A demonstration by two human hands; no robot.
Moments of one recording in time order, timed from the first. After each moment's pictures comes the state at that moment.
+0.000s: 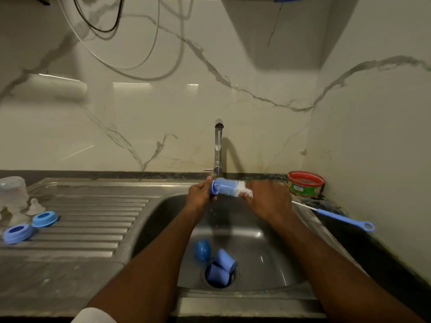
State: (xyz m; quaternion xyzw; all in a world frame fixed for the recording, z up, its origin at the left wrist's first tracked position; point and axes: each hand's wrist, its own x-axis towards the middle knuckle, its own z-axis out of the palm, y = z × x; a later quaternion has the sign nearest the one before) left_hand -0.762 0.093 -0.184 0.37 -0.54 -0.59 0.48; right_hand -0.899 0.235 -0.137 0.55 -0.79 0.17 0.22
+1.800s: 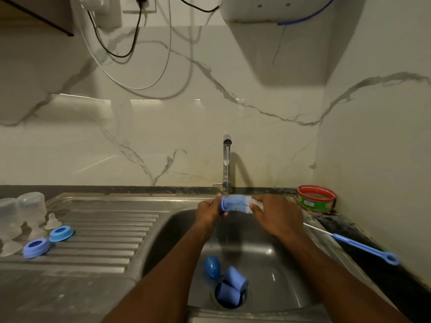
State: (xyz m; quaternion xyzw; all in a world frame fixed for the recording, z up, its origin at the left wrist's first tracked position) left_hand -0.761 0.094 -0.189 0.37 -0.52 -0.60 0.48; right_hand -0.891 0.244 -0.132 0.54 -0.80 0.22 0.16
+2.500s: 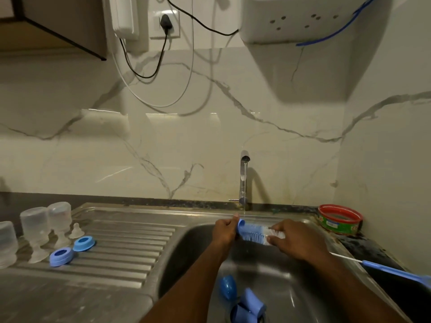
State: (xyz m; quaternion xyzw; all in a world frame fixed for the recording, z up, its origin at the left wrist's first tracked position) left_hand -0.758 0.091 -0.198 0.40 -0.58 -0.56 0.44; right_hand -0.894 0.248 -0.129 0.56 -0.81 0.18 0.00
